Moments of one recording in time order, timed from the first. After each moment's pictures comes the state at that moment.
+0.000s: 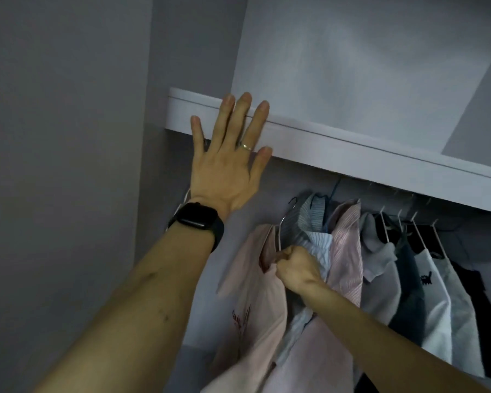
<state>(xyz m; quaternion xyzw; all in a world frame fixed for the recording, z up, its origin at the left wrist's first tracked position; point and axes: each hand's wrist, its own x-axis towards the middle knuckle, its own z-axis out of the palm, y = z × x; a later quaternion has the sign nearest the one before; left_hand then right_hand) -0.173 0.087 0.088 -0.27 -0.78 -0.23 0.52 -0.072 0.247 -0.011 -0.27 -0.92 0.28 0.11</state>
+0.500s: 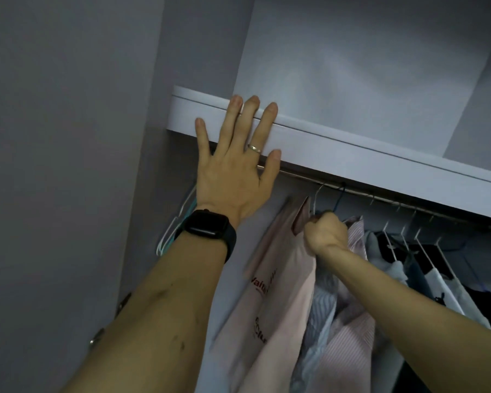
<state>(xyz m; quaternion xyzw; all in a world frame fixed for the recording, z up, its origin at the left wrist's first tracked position) -0.180 0.098 0.078 -0.25 -0.74 -0.25 0.57 -0.128 0.294 0.044 -0.33 -0.86 0.22 0.31</state>
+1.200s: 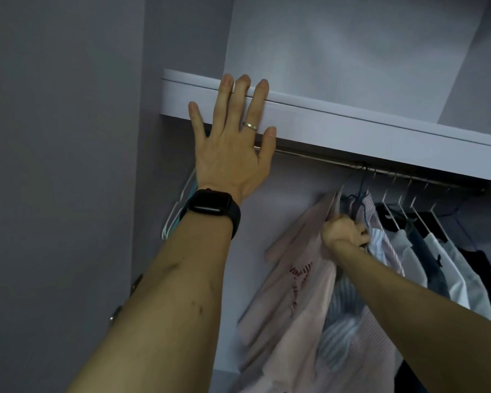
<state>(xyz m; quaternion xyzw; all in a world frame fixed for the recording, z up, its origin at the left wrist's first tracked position) -0.172 0.096 0.082 -0.24 -0.77 -0.26 0.53 -0.120 0.337 -0.005 -0.46 -0.81 0.23 0.28</state>
